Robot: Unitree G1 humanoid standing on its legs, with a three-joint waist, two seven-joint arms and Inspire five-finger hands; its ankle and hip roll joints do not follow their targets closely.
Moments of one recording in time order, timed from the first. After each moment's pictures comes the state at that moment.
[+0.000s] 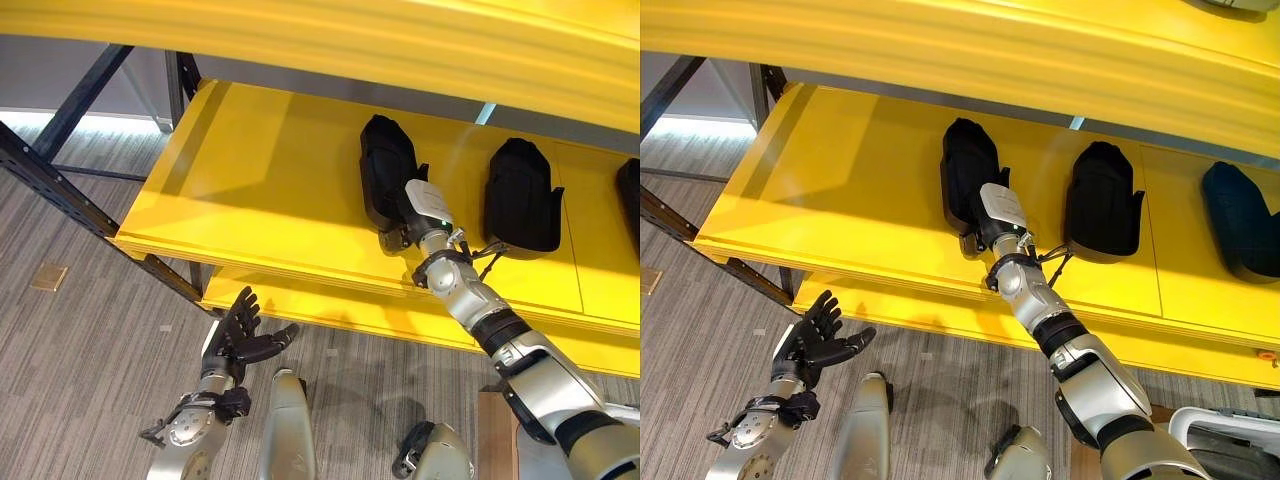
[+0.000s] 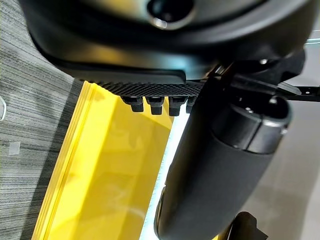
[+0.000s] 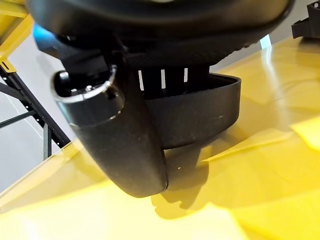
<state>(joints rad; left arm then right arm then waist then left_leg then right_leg) 0.18 0.46 -0.18 0.07 -0.62 -0.13 0.12 -0.86 -0.36 0.52 0.76 -0.39 -0.01 -0.30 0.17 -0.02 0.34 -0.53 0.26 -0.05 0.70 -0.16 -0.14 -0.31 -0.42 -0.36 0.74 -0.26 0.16</state>
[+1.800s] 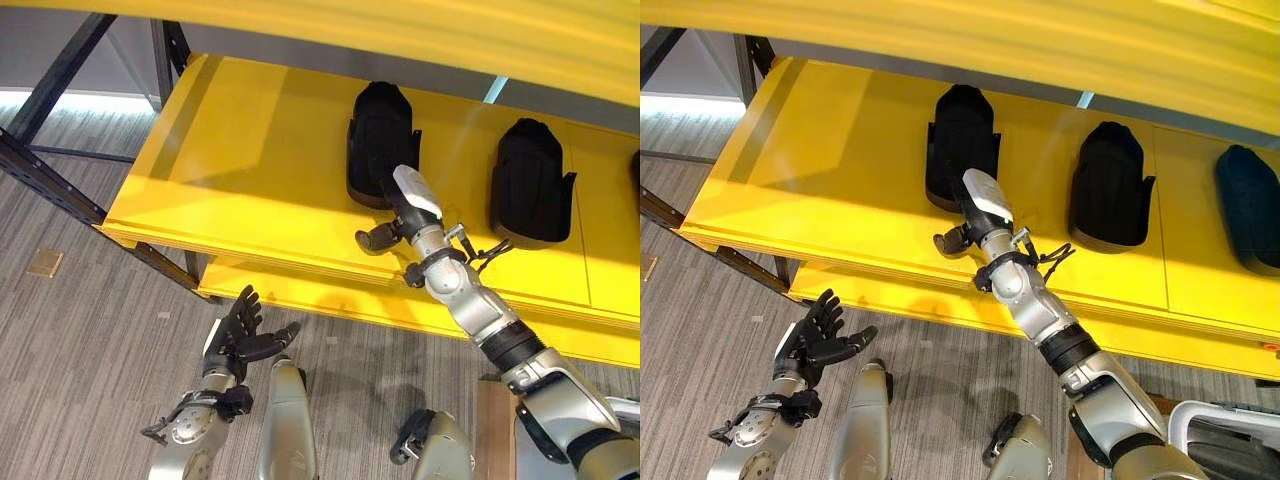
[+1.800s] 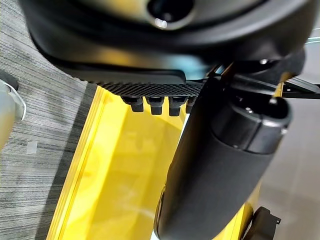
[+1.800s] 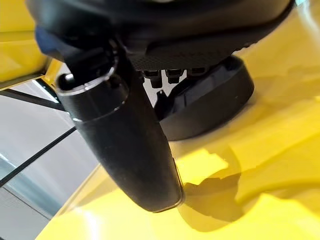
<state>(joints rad) 0.17 0.46 -0.19 0.08 -0.62 -0.13 0.12 -0.73 -0.41 0.50 0.39 -0.28 -0.02 -0.21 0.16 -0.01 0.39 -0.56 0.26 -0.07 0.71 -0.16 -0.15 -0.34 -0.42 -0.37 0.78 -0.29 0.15</state>
